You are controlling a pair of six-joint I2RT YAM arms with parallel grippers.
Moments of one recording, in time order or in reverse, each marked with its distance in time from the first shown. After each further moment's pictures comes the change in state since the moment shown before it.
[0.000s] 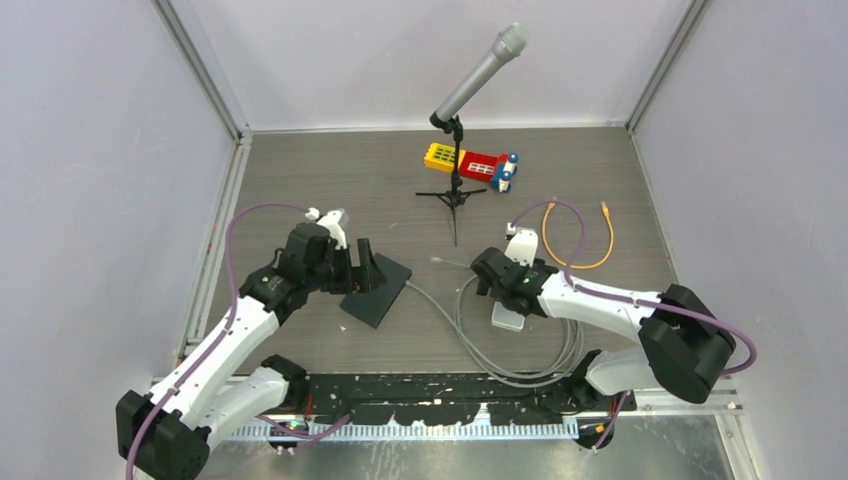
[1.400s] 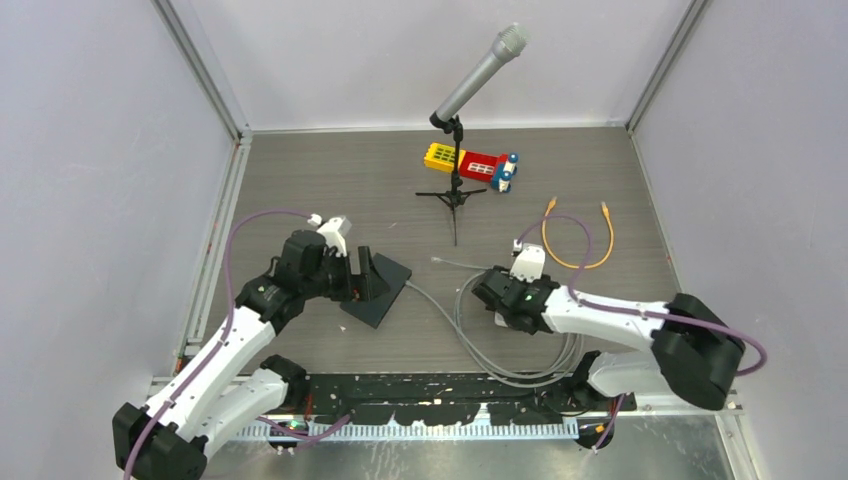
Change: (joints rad) left arm 0.000 -0.069 -0.050 0.023 0.103 0.008; right arm 0.107 -0.033 -0.088 -0.092 0.103 0.180
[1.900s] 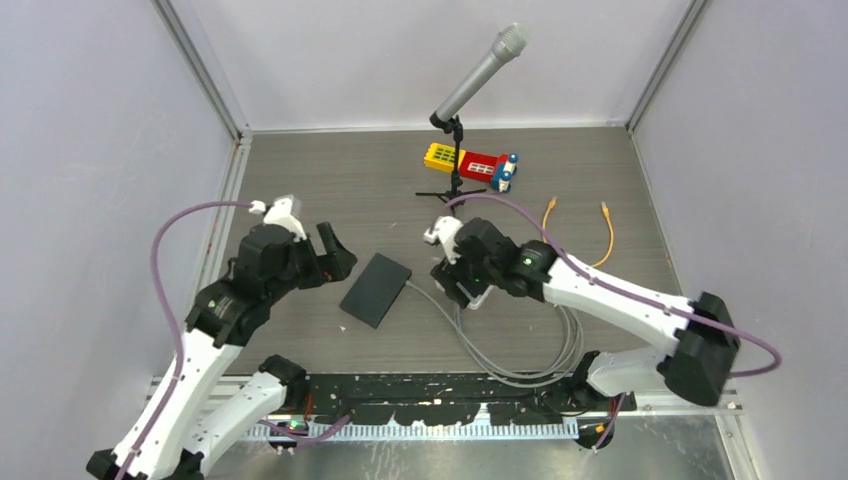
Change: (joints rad) left arm 0.000 -0.105 0.272 -0.267 -0.310 -0.082; right arm 0.000 -0.065 0.397 -0.048 -0.549 -1.032
